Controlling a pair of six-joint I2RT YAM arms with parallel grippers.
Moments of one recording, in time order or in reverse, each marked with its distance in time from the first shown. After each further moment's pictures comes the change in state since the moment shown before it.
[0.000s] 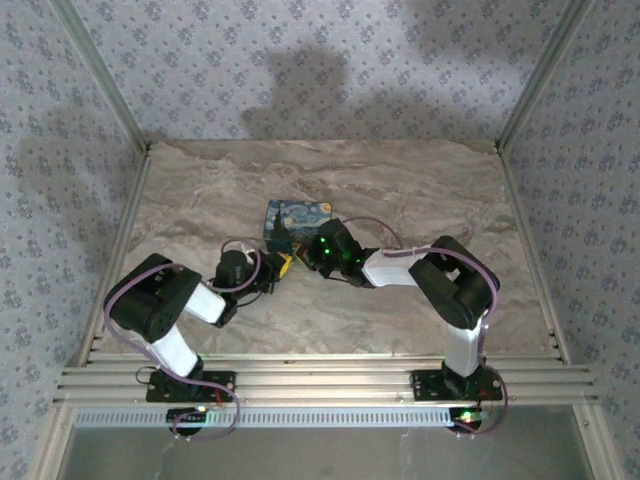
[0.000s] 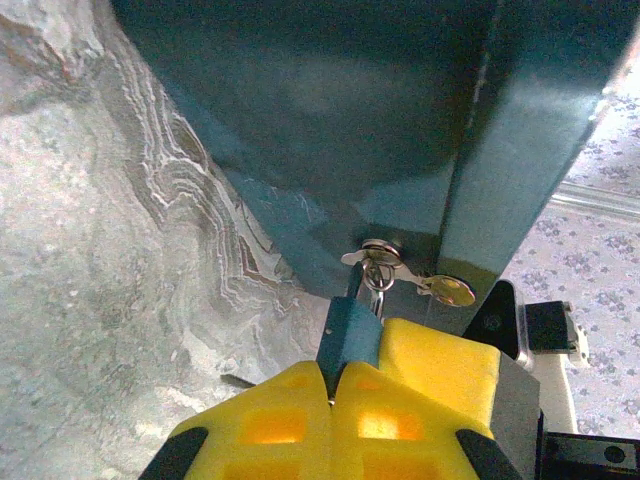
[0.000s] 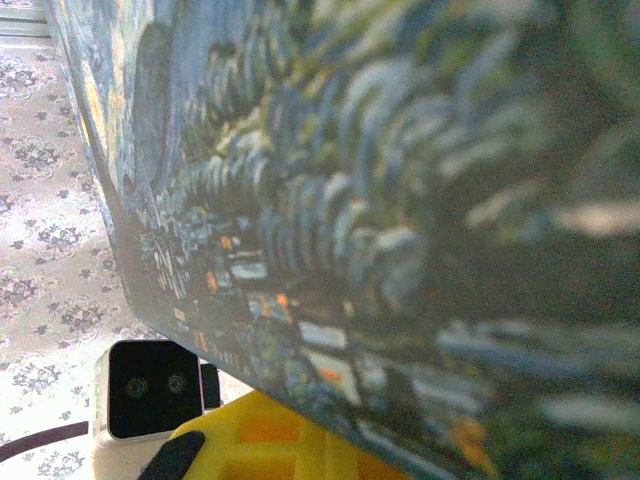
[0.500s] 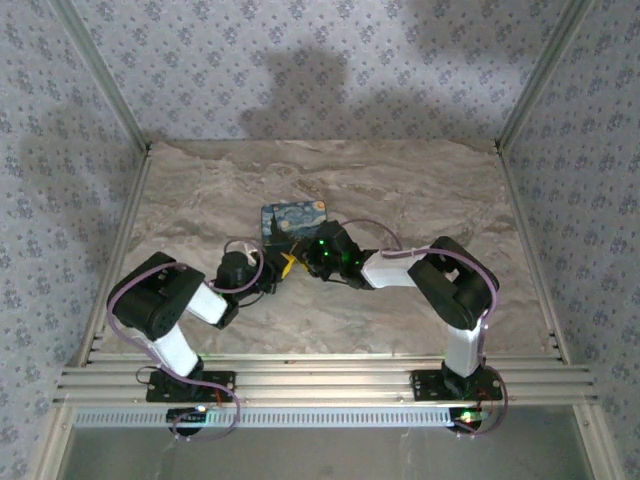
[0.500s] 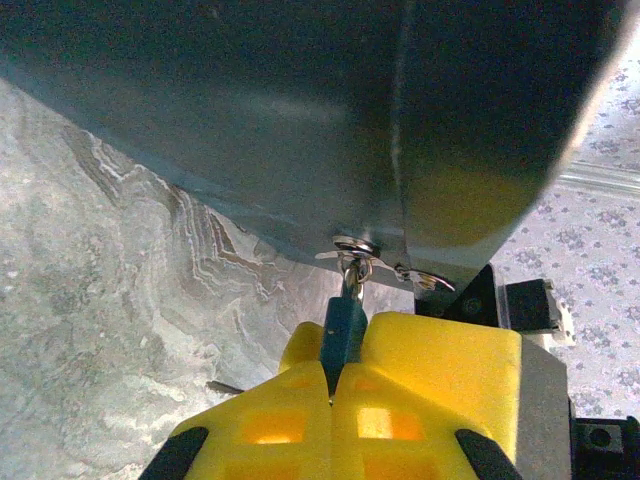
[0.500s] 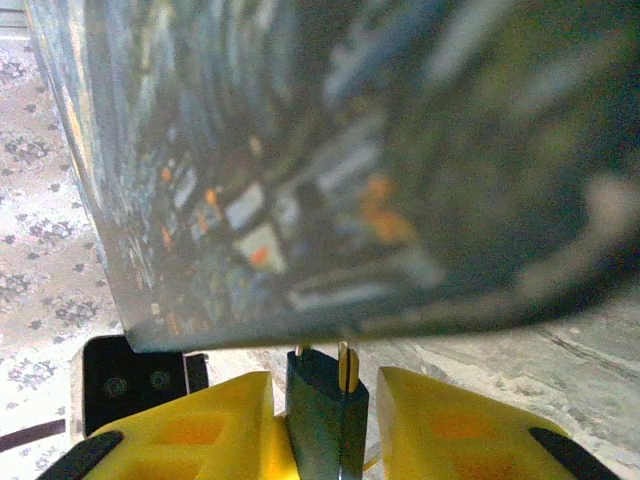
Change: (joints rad) left arm -0.017 0.019 -0.004 0.051 0.014 0.019; right arm 0.011 0.000 -0.006 -0.004 -0.005 0.016
